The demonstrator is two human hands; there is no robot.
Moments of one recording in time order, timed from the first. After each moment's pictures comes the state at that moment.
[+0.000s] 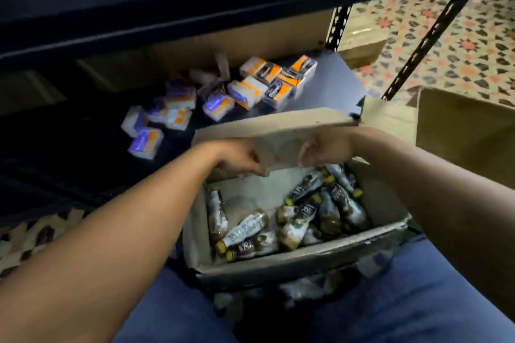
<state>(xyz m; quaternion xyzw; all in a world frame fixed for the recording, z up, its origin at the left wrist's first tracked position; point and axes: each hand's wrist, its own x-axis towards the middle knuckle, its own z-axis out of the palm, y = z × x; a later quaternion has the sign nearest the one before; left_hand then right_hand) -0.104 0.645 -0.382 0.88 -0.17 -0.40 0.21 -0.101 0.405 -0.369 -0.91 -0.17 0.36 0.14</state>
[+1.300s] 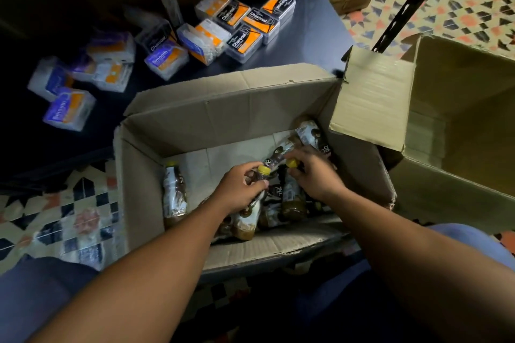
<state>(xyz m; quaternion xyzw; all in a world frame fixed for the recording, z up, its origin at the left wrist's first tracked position) -0.180 0.564 -0.579 0.82 0.03 -0.28 0.50 -0.177 0.349 -0.549 -0.93 -0.01 0.19 0.32</state>
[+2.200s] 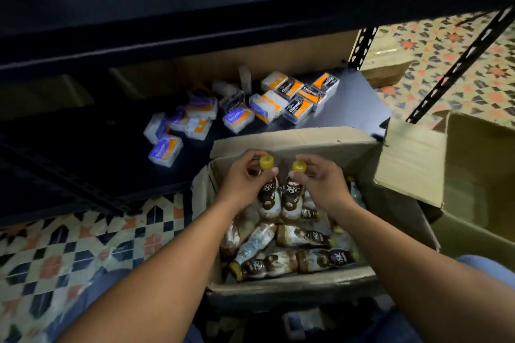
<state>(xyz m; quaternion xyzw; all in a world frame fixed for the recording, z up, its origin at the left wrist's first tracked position) -0.148 0.656 -0.451 0.78 0.02 -0.02 0.62 -0.144 0.460 -0.456 -0.81 0.06 0.07 0.58</state>
